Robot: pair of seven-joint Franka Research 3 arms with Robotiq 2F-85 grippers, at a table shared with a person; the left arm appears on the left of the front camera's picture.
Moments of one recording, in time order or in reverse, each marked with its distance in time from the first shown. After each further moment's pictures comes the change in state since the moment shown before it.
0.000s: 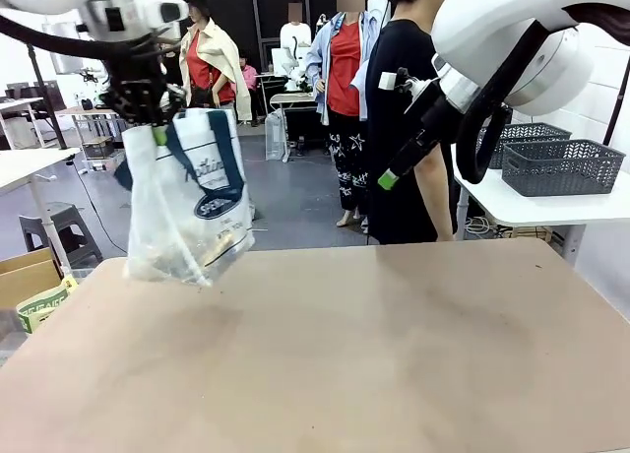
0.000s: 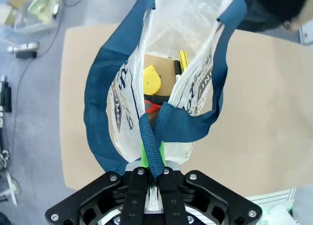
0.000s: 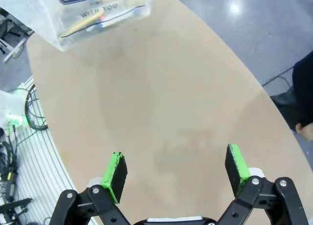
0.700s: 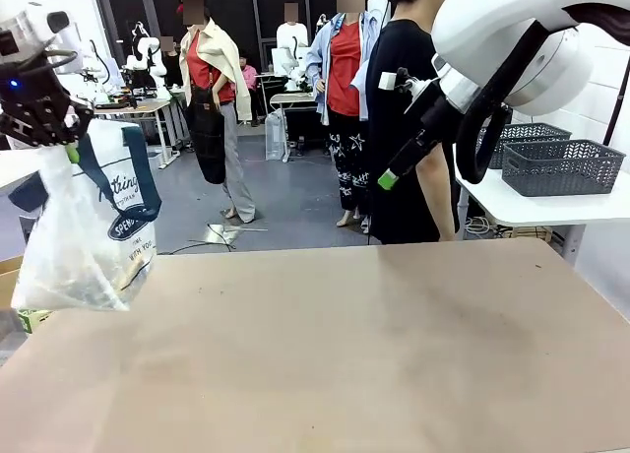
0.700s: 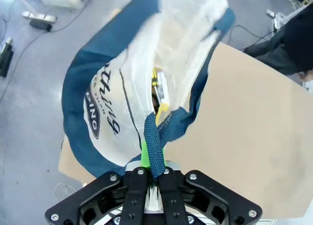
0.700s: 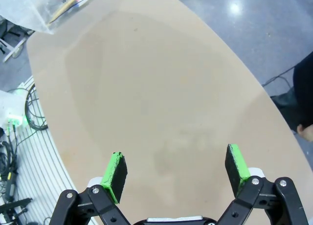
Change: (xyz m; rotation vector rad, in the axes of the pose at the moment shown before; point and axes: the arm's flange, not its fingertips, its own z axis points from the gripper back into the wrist) left arm -0.059 0.091 -0.002 0.026 -0.077 0.270; right arm 0.000 0.000 0.000 0.000 0.000 0.001
